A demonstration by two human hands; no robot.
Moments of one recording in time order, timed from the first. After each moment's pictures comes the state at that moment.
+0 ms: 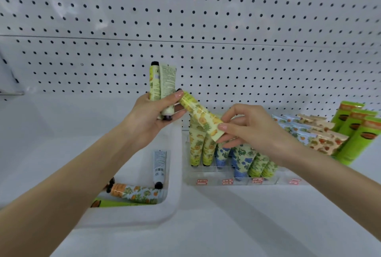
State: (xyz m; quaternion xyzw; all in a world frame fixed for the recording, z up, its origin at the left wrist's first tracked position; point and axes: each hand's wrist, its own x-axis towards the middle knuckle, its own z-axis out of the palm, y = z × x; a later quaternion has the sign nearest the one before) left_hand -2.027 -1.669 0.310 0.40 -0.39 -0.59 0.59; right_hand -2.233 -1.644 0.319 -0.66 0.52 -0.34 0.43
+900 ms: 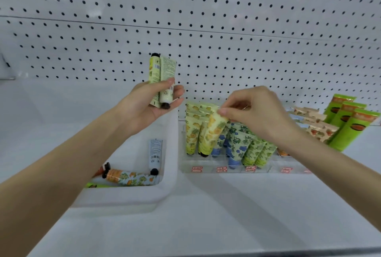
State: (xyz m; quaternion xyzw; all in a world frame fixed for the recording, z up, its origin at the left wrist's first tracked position) left_hand -2.023 -1.669 0.312 0.39 -0.33 -0.64 0.58; right_hand -2.241 -1.643 0.324 -0.76 0.52 -0.34 0.19
